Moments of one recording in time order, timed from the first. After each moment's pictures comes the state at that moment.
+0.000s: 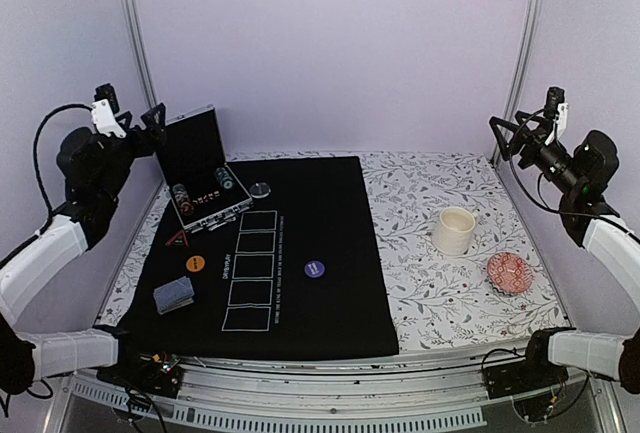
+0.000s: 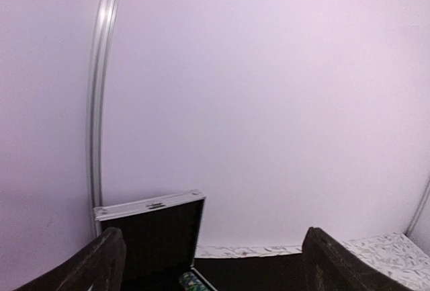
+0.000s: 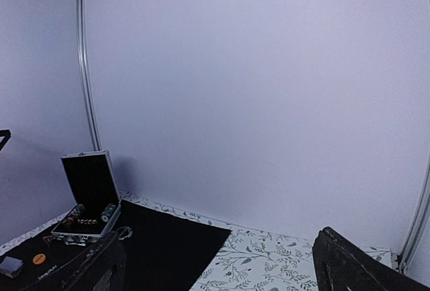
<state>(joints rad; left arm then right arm) -0.10 1.00 0.71 0.54 -0.10 -0.15 -0.05 1.00 0.70 0.58 -0.54 0.23</state>
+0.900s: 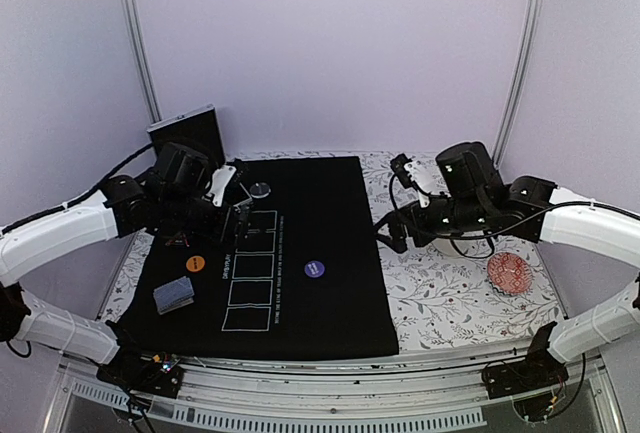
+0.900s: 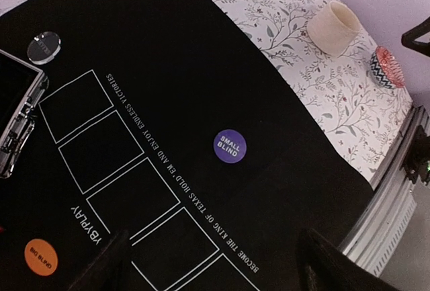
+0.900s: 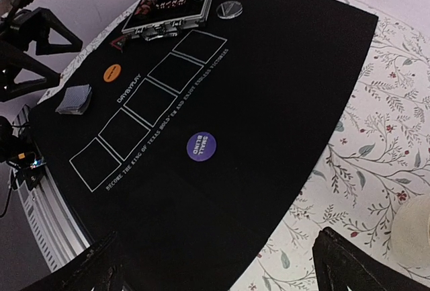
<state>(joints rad) -0.67 1.21 0.99 -0.52 0.15 -0.24 0.84 1.25 1.04 -0.42 -0.05 0.25</state>
